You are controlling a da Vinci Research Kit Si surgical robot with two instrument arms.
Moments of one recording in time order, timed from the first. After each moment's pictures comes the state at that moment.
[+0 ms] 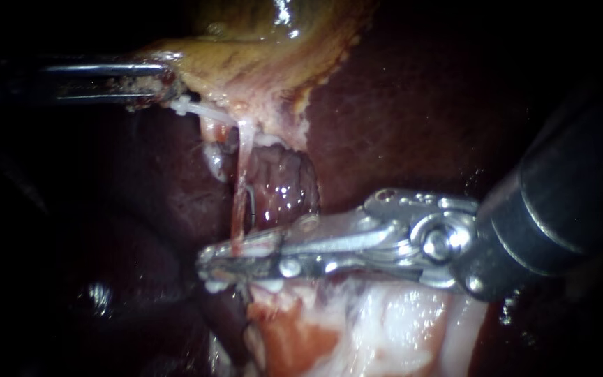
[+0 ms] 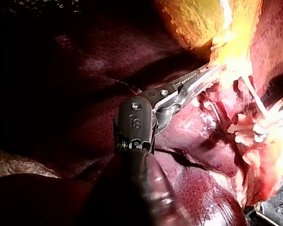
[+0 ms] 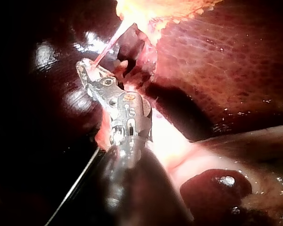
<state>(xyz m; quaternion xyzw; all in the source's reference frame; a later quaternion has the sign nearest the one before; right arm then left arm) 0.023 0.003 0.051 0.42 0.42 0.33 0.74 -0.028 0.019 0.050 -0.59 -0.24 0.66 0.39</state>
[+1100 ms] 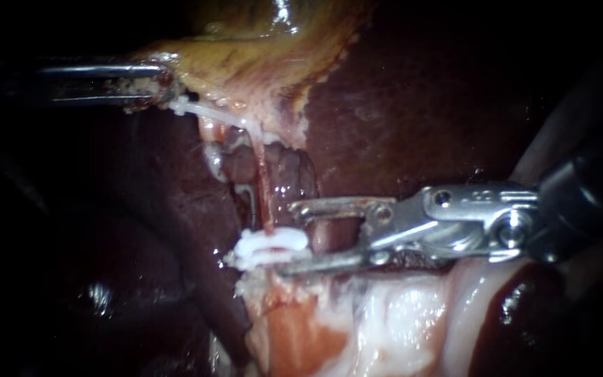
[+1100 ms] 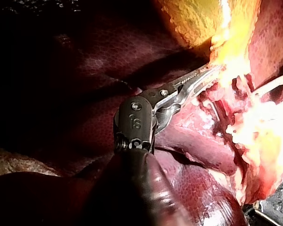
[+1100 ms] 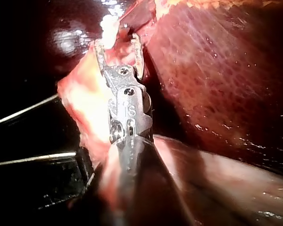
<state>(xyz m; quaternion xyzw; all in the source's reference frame) 0.014 0.004 0.055 0.24 0.52 0.17 0.80 -0.027 0.019 0.049 -0.59 -0.24 0.66 0.39</state>
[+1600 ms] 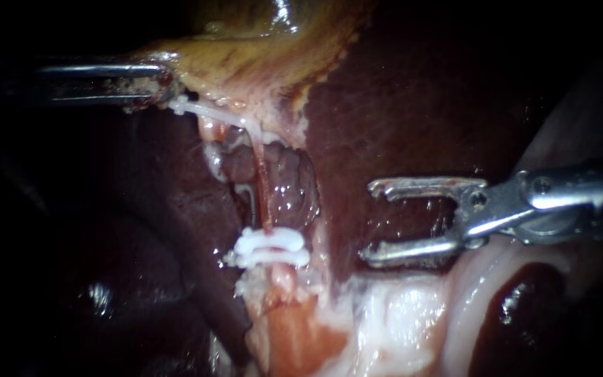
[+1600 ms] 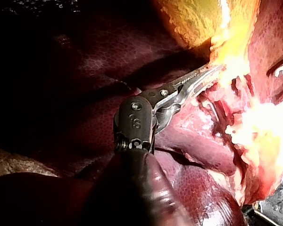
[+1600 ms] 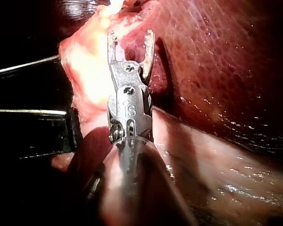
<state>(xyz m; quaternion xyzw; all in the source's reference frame) 0.007 0.006 0.053 0.20 0.53 0.14 0.81 -0.028 0.019 0.049 -0.59 -0.24 0.66 0.39</state>
